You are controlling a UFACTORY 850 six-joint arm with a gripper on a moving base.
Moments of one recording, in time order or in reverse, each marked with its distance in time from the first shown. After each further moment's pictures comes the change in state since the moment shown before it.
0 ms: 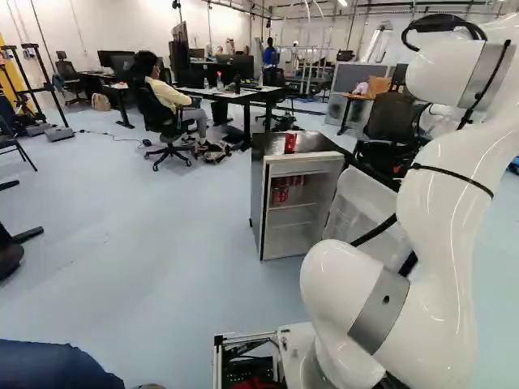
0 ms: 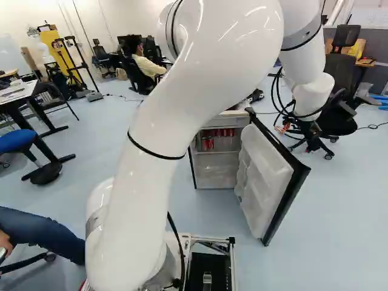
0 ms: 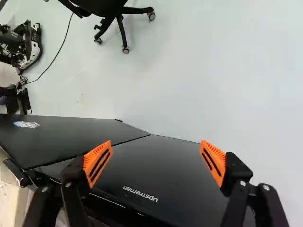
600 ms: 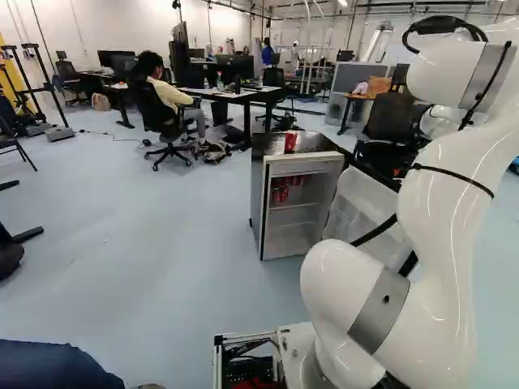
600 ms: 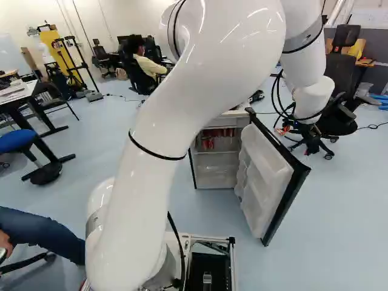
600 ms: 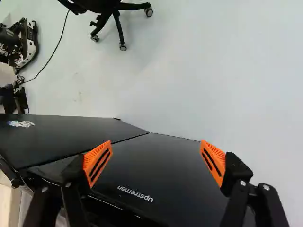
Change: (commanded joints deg) arm -0.5 0.7 1.4 0.0 0.0 0.0
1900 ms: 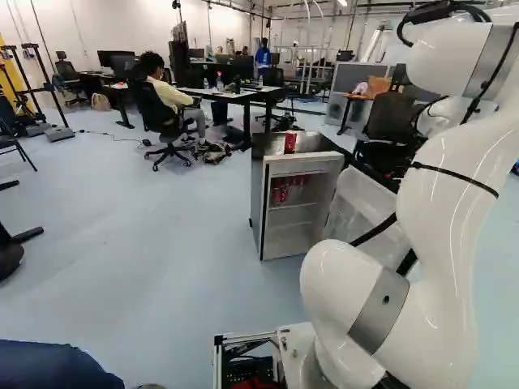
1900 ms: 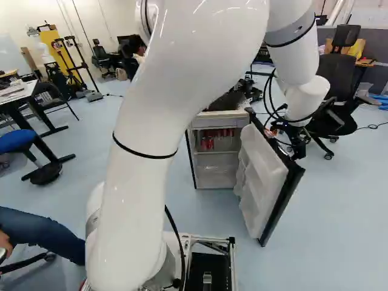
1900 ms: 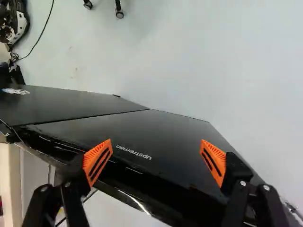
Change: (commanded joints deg) arm 0.7 5.4 7.8 0.0 -7.1 0.0
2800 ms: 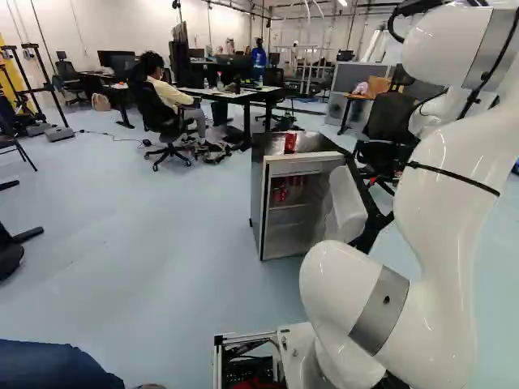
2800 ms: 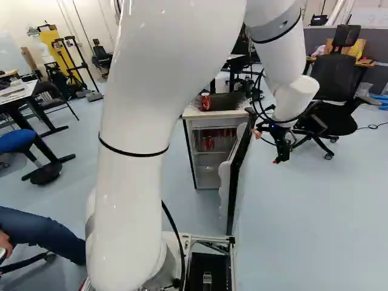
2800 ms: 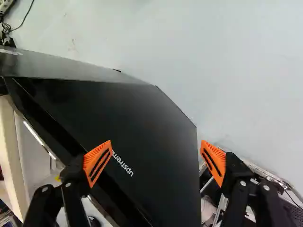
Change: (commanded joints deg) arm 2.0 4.4 6.3 0.0 -6.1 0.0
